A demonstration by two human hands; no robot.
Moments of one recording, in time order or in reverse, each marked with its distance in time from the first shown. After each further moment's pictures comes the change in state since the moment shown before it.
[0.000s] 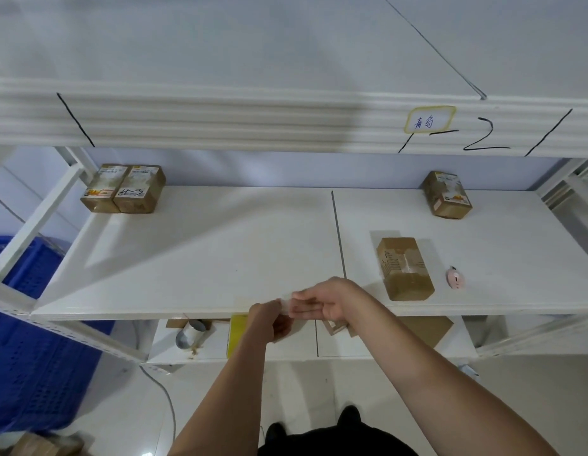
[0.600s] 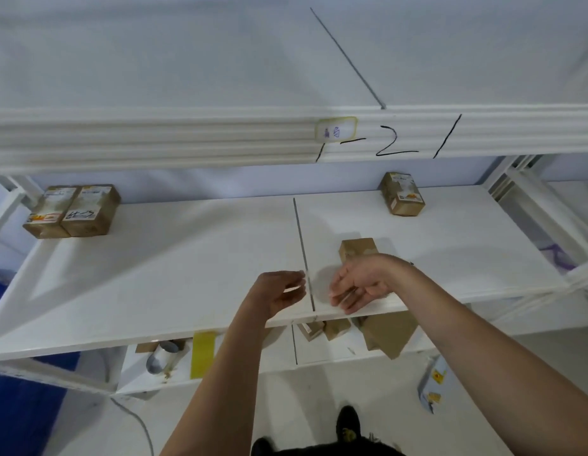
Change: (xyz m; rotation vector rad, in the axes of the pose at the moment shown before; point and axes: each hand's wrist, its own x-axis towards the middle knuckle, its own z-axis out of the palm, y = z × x) left_hand -0.042 0.040 0.083 -0.053 -0.459 0.228; right_hand -0.061 -0.052 -0.130 -0.582 0.051 0.015
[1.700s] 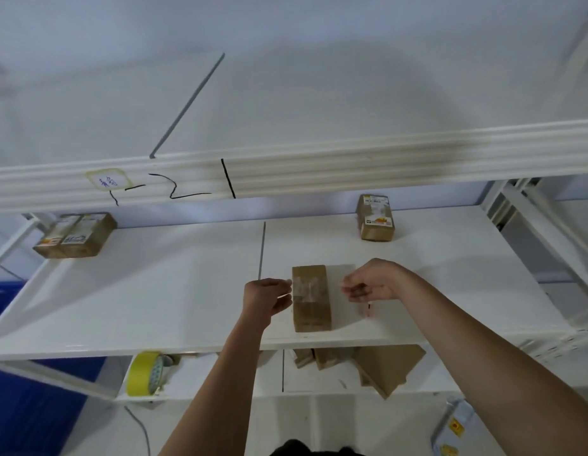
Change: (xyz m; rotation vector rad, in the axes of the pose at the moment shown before) left_hand 0.021 -0.026 0.157 0.079 0.374 0.277; right_hand 0.031 0.086 -0.190 0.316 0.073 -0.155
